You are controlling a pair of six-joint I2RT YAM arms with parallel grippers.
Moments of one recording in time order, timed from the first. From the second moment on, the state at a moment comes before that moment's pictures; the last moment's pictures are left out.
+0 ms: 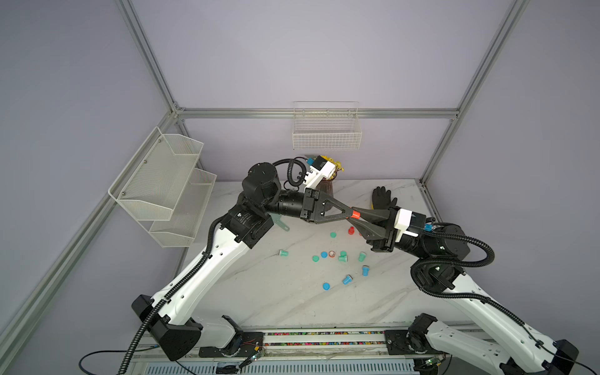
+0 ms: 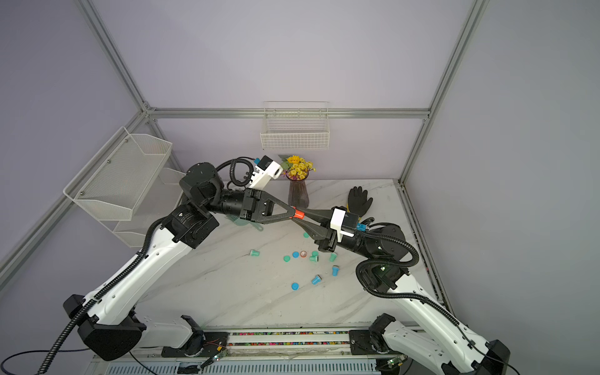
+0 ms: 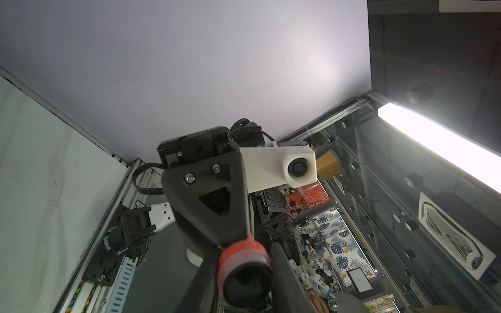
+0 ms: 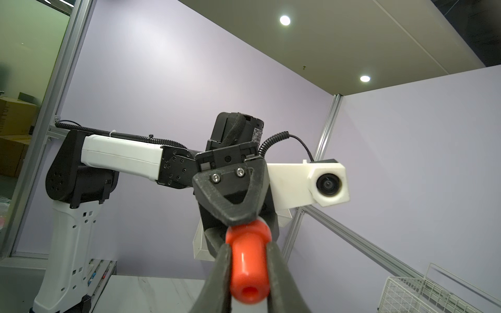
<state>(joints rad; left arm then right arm) -0.66 1.36 1.59 -0.10 1.12 -1.13 0.64 0.92 0.91 0.58 -0.64 -0.05</state>
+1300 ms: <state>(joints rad) -0.45 1.48 1.59 -0.92 0.37 -0.50 0.64 0.93 1.00 -0.10 -0.05 0.03</state>
